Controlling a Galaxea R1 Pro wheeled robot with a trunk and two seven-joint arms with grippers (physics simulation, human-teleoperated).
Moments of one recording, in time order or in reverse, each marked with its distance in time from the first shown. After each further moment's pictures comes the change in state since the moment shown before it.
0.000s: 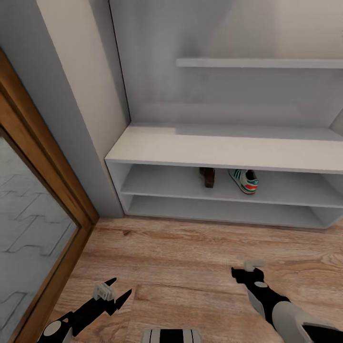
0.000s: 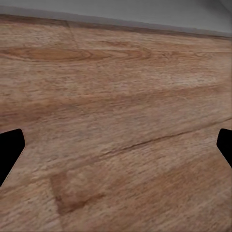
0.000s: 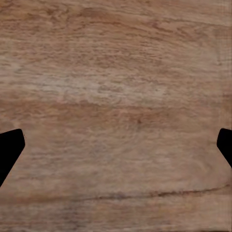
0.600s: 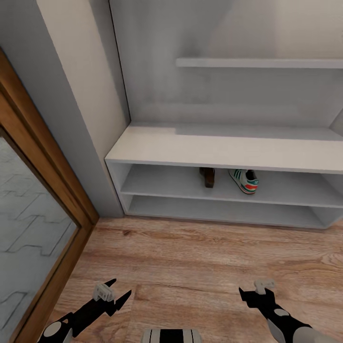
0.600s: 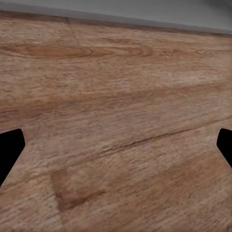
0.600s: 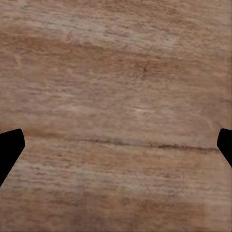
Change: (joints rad) left arm 0.001 0.000 -0.002 0.007 -0.004 0.000 0.007; right arm 0.097 -0.080 0.001 0.069 -0.003 -0.140 0.180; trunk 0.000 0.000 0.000
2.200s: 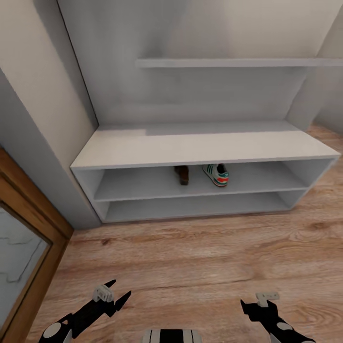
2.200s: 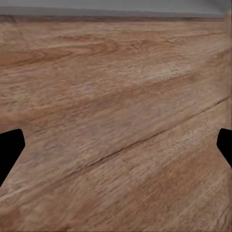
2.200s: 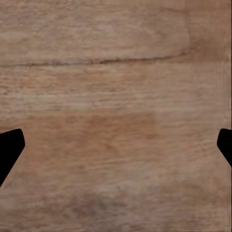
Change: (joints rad) left arm 0.000 0.000 0.003 0.011 0.004 0.000 0.001; right arm 0.058 0.006 -0.005 0.000 -0.005 -0.005 -0.006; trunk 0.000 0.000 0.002
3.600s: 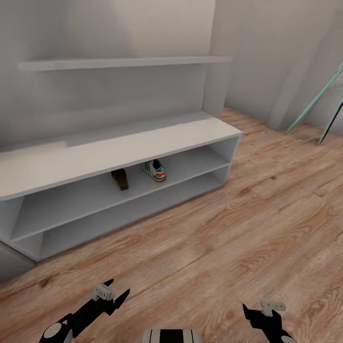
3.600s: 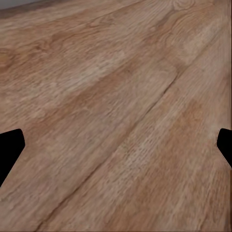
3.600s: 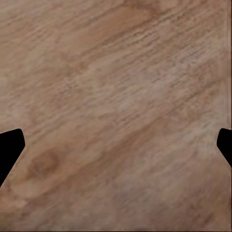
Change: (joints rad) left arm 0.000 -0.002 -0.002 0.002 0.001 -0.001 0.058; right arm 0.051 0.008 -0.001 0.002 -0.130 -0.088 -0.001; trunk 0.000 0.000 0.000
